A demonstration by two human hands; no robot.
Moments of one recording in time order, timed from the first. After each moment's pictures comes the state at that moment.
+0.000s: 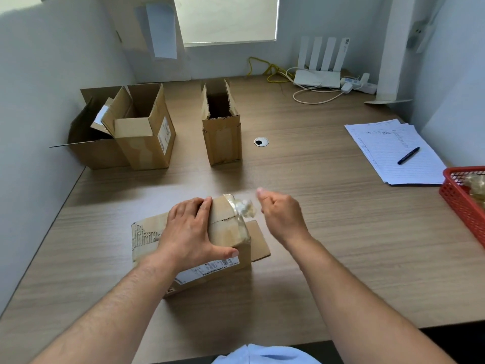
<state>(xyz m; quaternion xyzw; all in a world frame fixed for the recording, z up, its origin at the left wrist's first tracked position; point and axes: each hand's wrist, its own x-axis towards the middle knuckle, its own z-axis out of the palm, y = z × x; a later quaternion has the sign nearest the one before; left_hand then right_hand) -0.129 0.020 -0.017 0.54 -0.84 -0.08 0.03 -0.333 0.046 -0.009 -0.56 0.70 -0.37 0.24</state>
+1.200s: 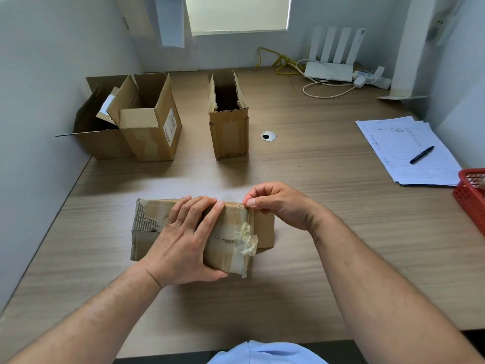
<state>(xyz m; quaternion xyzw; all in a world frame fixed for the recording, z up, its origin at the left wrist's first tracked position) -0.108 0.043 -0.008 0.38 -0.92 0.03 0.08 -0.351 0.018 0.007 -0.57 0.45 -0.32 0.61</state>
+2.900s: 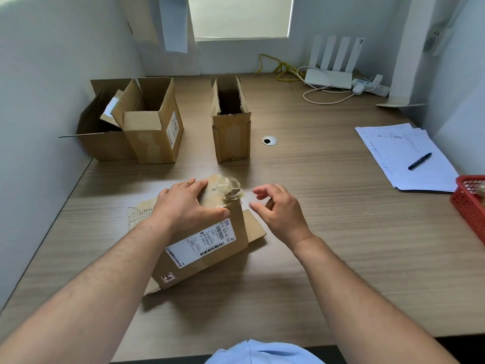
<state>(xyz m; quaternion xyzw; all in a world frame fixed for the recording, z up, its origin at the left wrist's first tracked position) -0.115 -0.034 -0.001 0.61 -0.78 -0.14 -0.01 -0.327 0.032 -0.023 -0.64 0.64 -0.38 0.19</state>
